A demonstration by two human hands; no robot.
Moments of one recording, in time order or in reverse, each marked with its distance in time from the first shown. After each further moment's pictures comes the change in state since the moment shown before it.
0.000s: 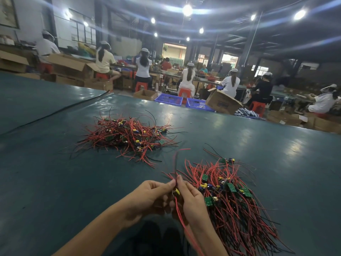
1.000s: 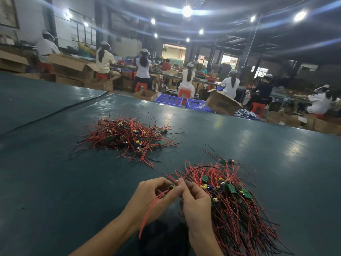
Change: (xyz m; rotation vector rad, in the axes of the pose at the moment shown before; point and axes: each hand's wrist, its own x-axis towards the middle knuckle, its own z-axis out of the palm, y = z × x) left_hand 0.002 -0.012 0.010 0.551 0.404 0.459; right_hand 0.007 0.011 -0.008 -0.157 0.176 -0.203
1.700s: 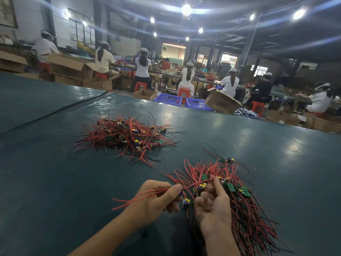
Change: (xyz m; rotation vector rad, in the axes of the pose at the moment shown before) left_hand -0.003 0.015 0.001 -0.317 -0.183 -0.085; right_hand 0.014 -0.022 -0.029 0.683 0.251 0.285
